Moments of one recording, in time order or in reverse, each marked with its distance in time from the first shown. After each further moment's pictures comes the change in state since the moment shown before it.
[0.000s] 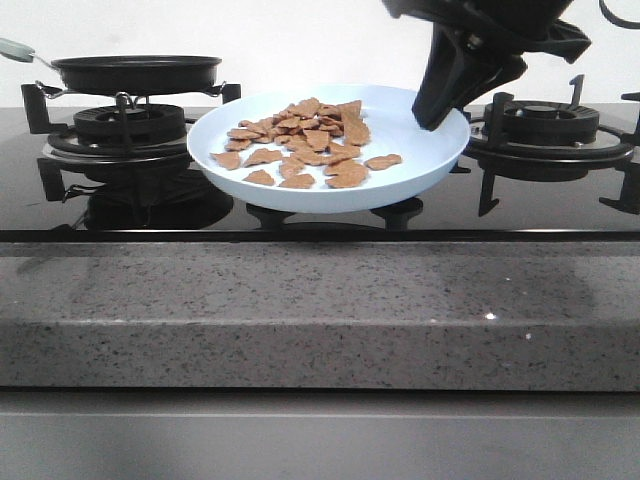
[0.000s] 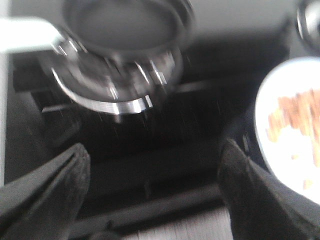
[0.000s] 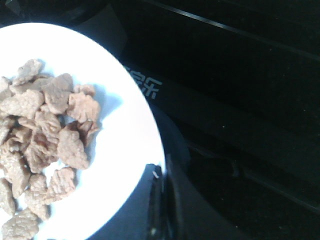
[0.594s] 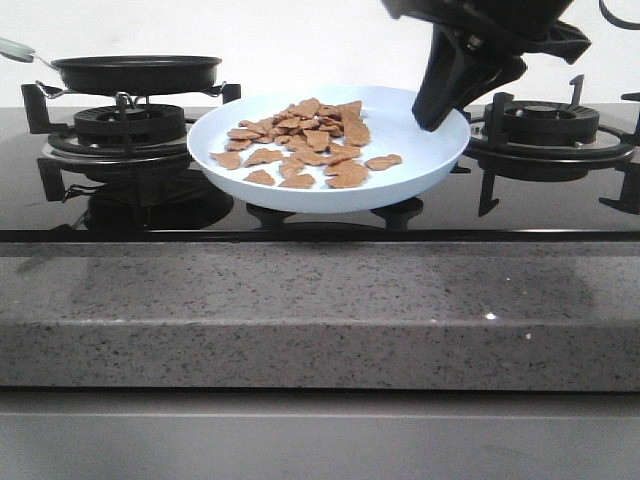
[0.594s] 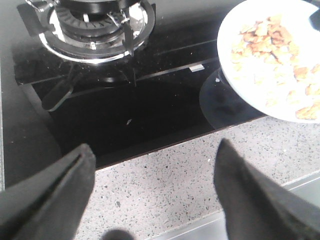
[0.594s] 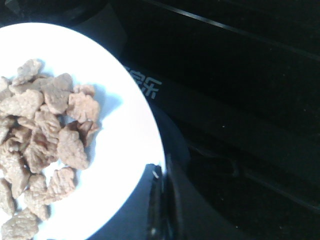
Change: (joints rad) left arm -0.113 -0.328 0.200 0.139 0.058 -0.108; right arm 0.000 0.002 0.000 0.000 0.000 0.000
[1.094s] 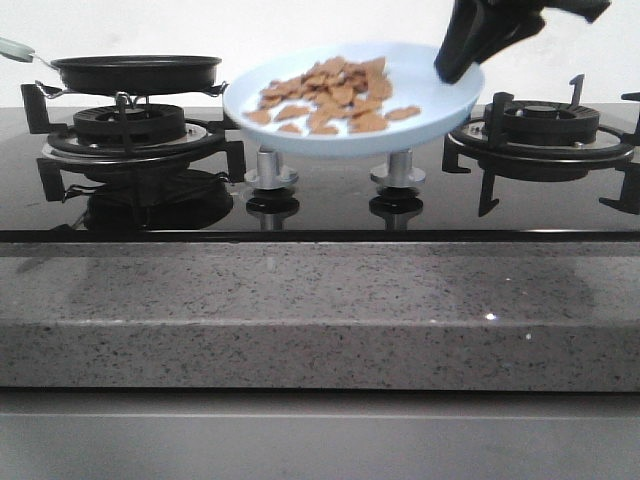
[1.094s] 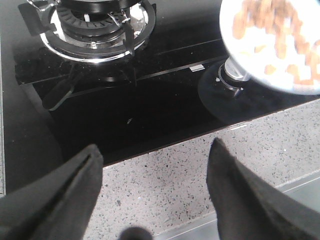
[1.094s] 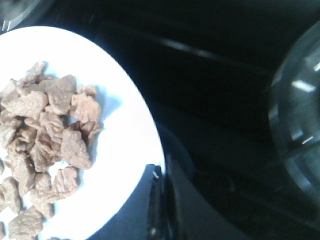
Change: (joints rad) left arm 0.000 -0.004 0.000 0.000 0.004 -0.001; right arm -0.085 0.040 -0.153 0.004 0.056 -0.002
